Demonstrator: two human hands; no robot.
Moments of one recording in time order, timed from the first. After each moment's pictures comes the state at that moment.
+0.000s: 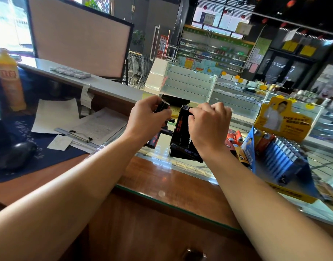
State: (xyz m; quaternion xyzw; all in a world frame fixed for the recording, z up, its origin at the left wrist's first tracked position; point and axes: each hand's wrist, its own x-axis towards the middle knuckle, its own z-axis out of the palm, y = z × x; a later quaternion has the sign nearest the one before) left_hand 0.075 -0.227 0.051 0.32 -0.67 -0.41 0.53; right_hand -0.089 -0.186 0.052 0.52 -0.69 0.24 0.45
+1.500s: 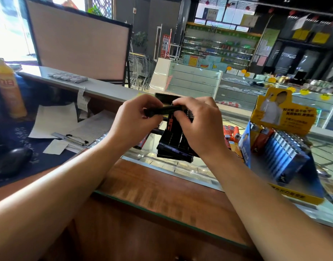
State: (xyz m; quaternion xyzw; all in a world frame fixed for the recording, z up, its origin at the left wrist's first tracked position) left_hand 0.070 -0.217 0.051 0.29 -0.74 -0.29 0.53; right_hand -0.087 -0.150 0.066 0.65 -0.56 0.46 0.22
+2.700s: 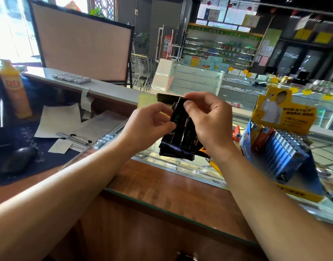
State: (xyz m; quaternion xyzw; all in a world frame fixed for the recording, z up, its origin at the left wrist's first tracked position) left_hand 0.062 -0.211 0.043 0.25 -0.77 -0.37 0.47; right_hand -0.084 -0.140 0.077 0.58 -0.50 0.64 -0.03
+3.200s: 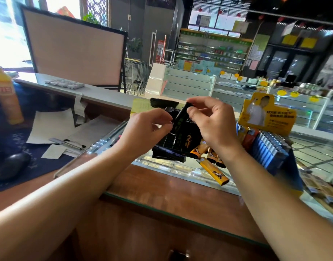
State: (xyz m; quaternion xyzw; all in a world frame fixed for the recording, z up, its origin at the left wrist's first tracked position) left_hand 0.053 -0.201 0.048 0.26 -0.81 -0.21 0.49; right_hand -0.110 -0.123 0.091 0.59 -0.56 0.58 0.01
